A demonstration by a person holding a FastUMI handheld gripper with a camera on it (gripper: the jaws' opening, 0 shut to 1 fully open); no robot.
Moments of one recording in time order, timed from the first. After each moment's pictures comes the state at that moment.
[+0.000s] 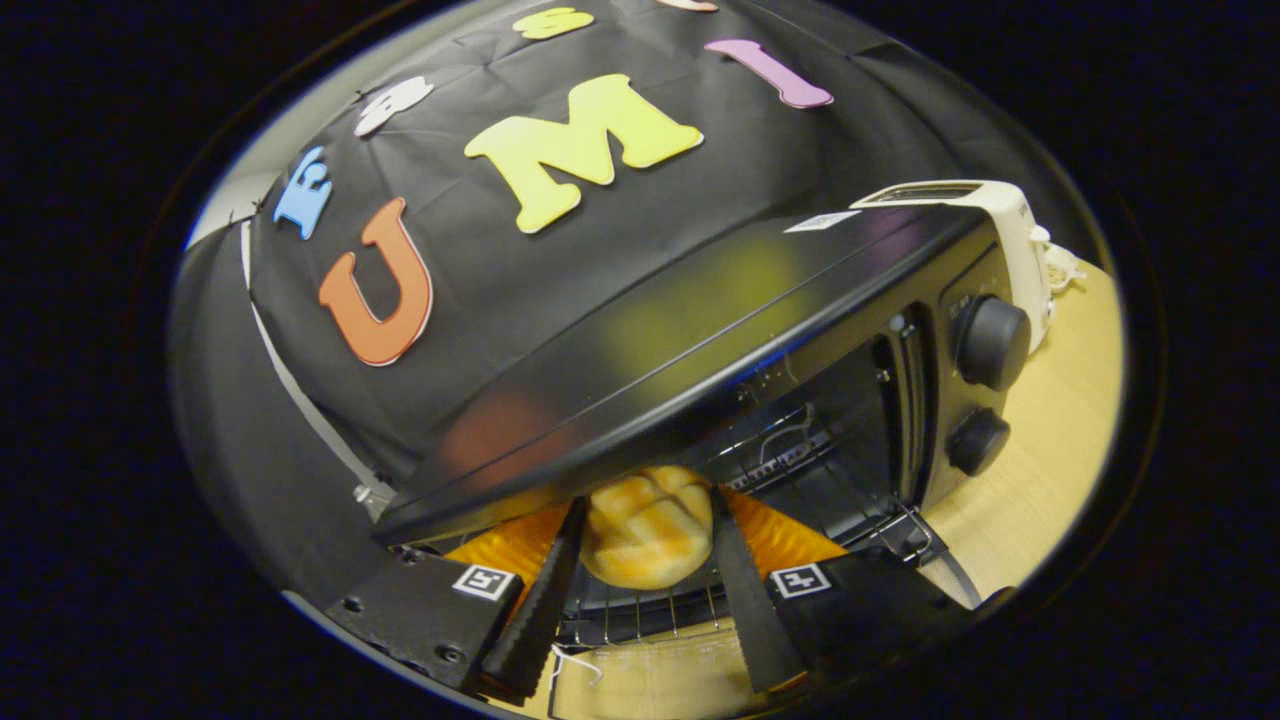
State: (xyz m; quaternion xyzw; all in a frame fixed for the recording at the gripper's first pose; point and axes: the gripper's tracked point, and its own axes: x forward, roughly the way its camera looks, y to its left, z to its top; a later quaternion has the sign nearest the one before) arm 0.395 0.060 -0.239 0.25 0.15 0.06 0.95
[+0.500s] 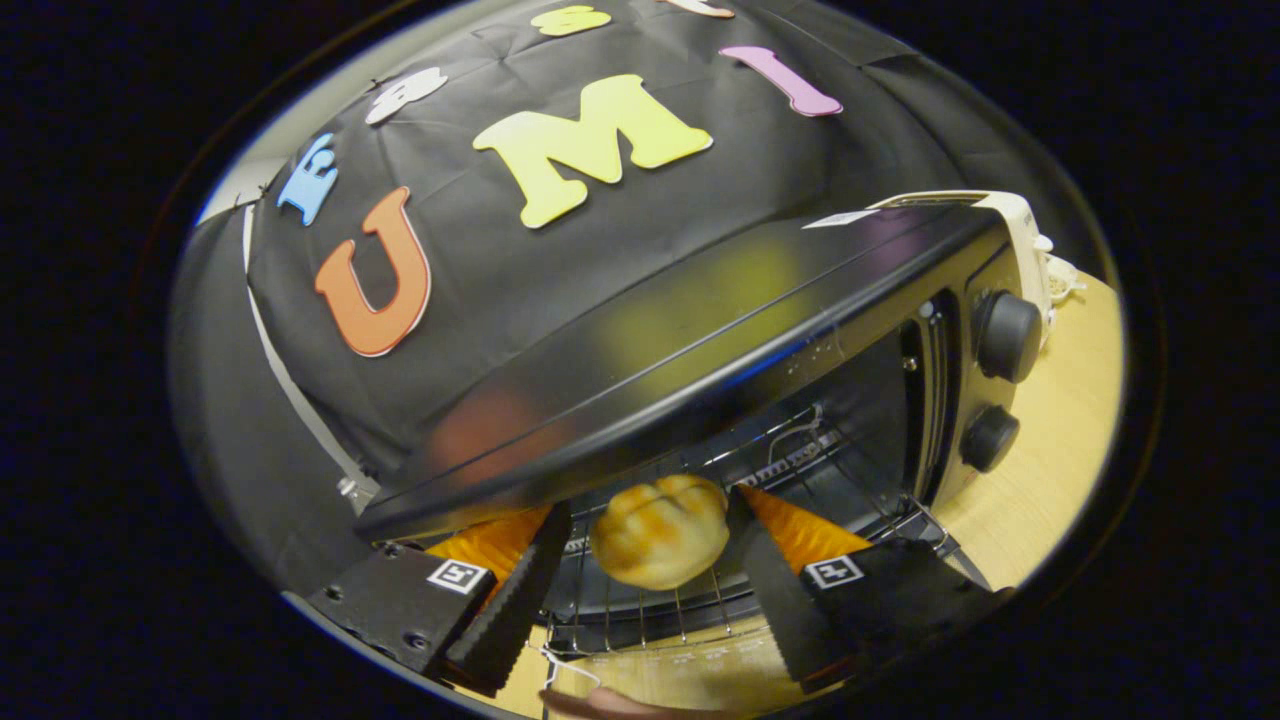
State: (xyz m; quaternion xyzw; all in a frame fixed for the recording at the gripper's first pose) arm 0.389 0.070 -0.242 0.24 0.15 0.06 0.96
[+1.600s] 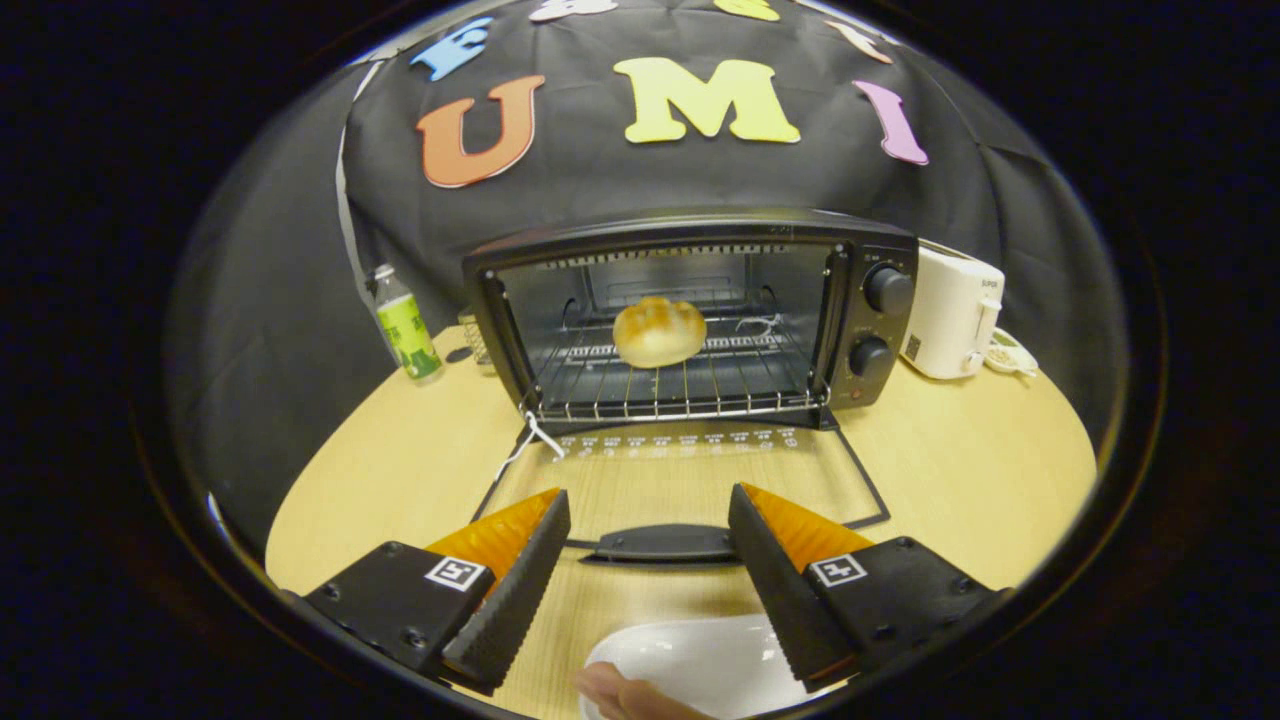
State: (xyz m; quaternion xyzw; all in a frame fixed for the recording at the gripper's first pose) arm 0.218 0.066 -0.305 0.01 0.25 0.08 0.96
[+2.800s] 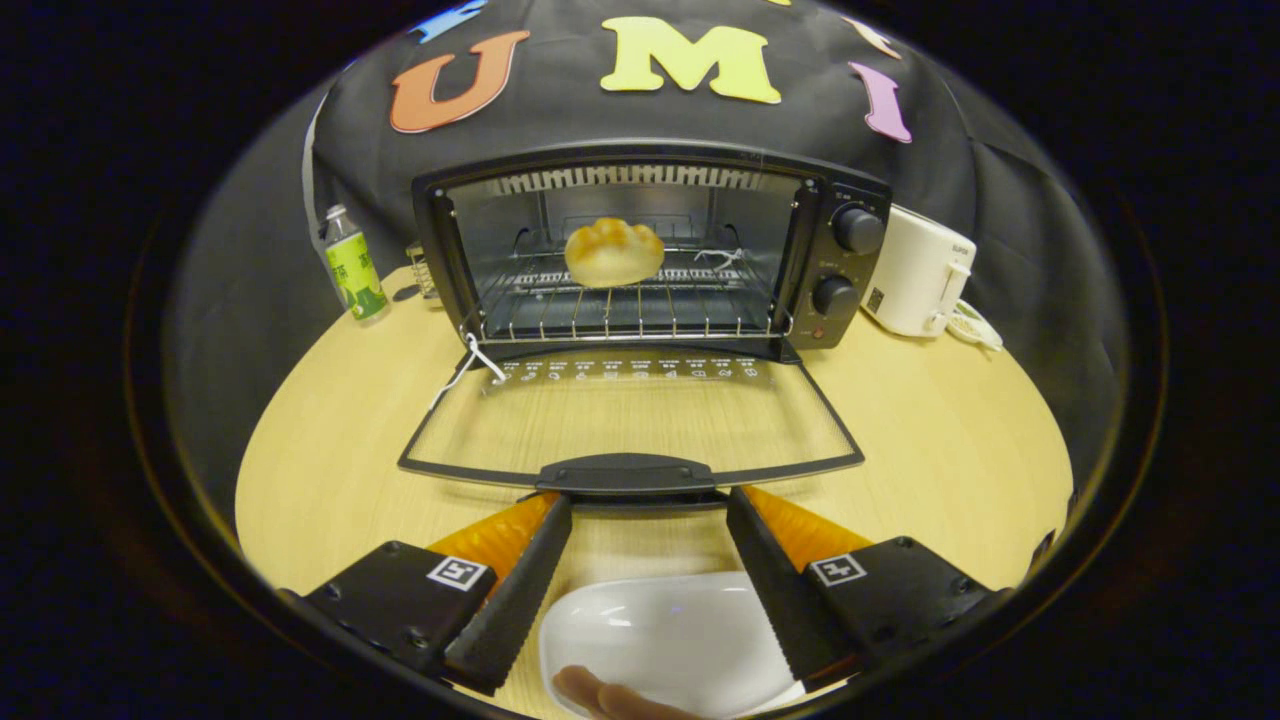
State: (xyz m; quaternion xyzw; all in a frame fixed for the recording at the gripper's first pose) arm 0.208 0.043 -0.335 -0.02 0.33 0.00 0.95
